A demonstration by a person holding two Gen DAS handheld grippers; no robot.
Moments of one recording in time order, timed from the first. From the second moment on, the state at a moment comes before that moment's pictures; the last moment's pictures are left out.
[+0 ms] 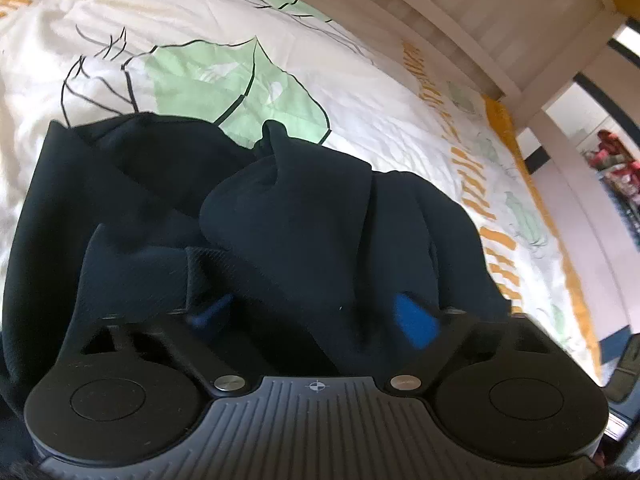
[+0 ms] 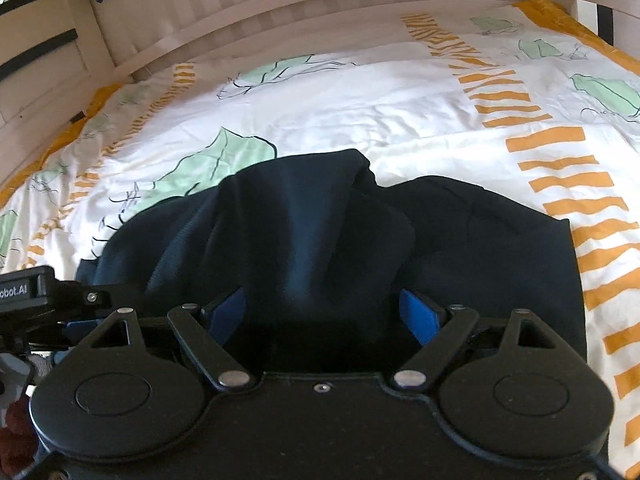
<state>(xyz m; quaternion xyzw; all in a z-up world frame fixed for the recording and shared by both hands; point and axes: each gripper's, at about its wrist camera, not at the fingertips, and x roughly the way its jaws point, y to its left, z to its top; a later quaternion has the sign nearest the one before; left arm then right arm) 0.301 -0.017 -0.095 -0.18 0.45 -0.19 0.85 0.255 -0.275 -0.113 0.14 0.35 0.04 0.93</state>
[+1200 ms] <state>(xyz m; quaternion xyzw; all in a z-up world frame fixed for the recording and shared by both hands) 0.245 -0.010 -0.065 -0.02 0.30 -0.14 0.94 0.195 -0.292 -0.093 0.12 0.25 0.04 0.96</state>
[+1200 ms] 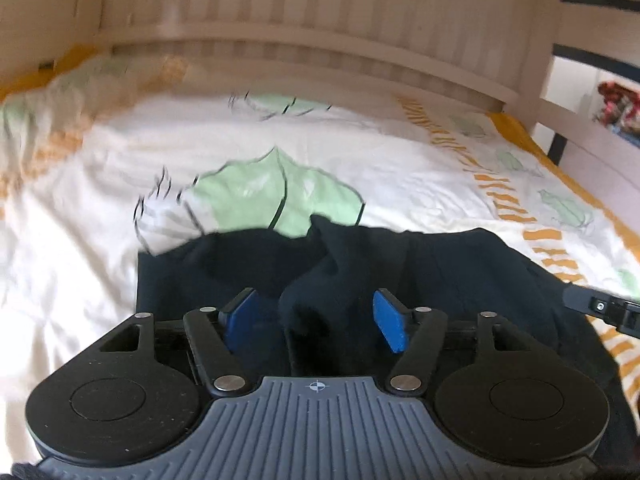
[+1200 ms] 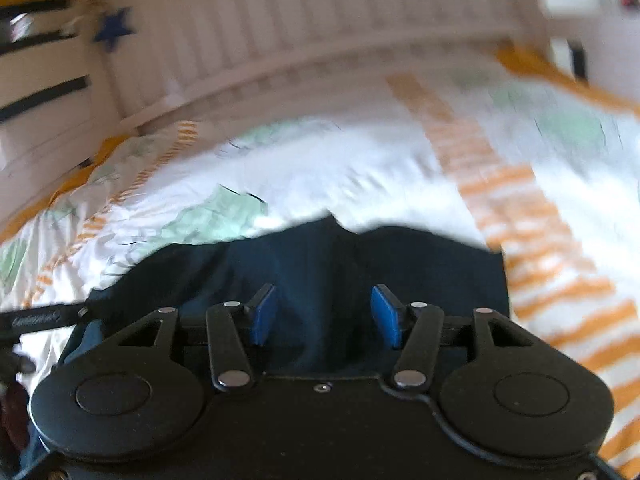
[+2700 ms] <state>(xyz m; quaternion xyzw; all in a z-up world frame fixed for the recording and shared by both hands) 0.166 0.030 -0.049 -0.05 0.34 -0.15 0.93 0.119 -0.233 -0.084 0.07 0.27 0.10 0.95</state>
